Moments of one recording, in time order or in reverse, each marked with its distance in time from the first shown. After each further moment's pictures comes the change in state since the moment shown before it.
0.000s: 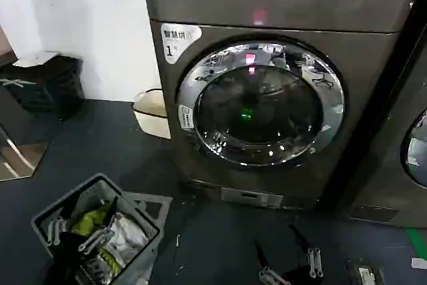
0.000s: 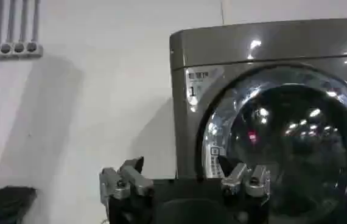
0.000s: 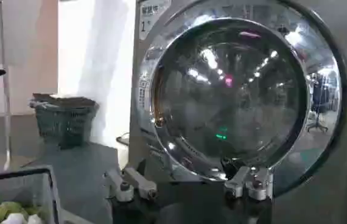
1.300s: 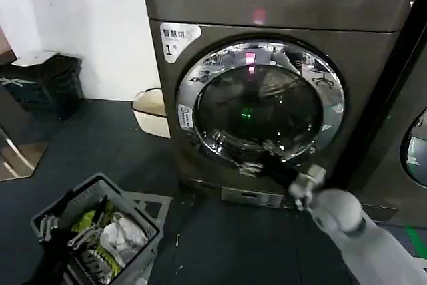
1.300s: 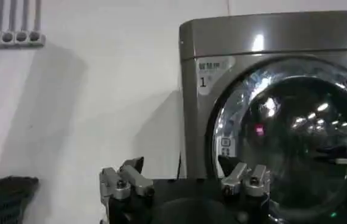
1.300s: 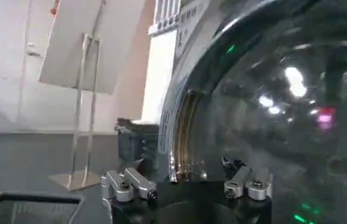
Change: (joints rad) left arm -0.035 0.073 -0.071 0.084 -0.099 0.003 0.047; right arm 1.418 -0.416 -0.568 -0.804 0.536 -0.121 -0.185
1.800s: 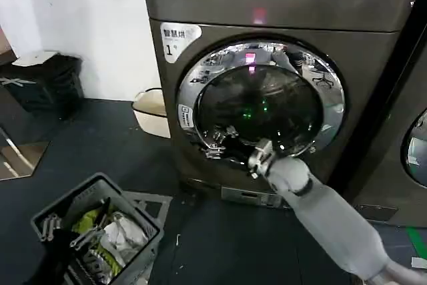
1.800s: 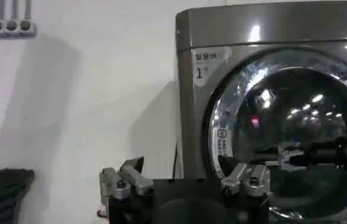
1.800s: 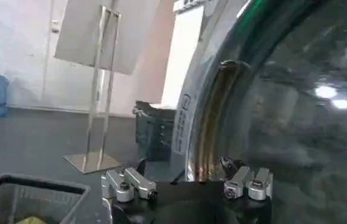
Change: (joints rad) left arm 0.010 0.006 -0.012 -0.016 0.001 0.083 0.019; right arm 0.211 0.165 -0.175 -0.213 -0.023 -0.016 -0.003
